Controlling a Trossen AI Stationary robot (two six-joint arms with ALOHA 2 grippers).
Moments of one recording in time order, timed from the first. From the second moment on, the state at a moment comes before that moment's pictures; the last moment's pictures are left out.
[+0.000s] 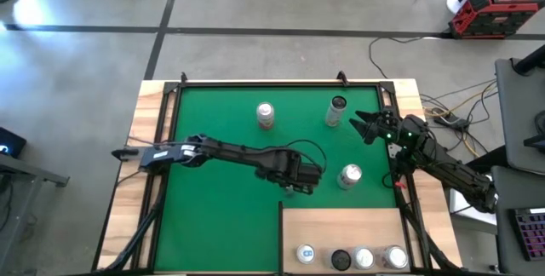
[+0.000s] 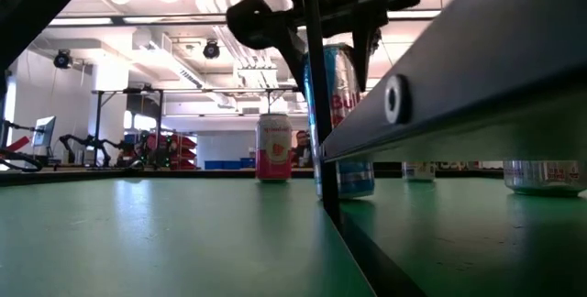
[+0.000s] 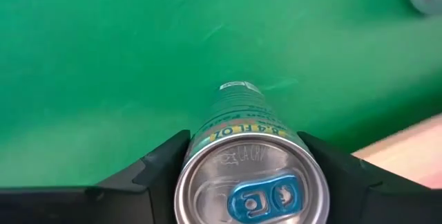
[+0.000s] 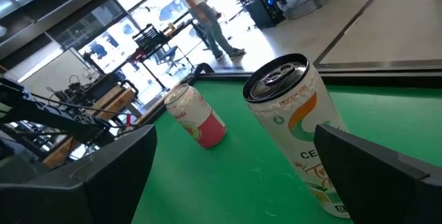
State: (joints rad) left arm -0.18 2.38 2.36 -1.37 -0.10 -1.37; right arm -0.63 0.05 0.08 -0.12 -0.10 0.59
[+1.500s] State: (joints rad) left arm -0.25 2.44 2.34 -0.95 -0.36 -0.76; right arm -0.63 0.05 0.08 -0.12 -0.10 0.59
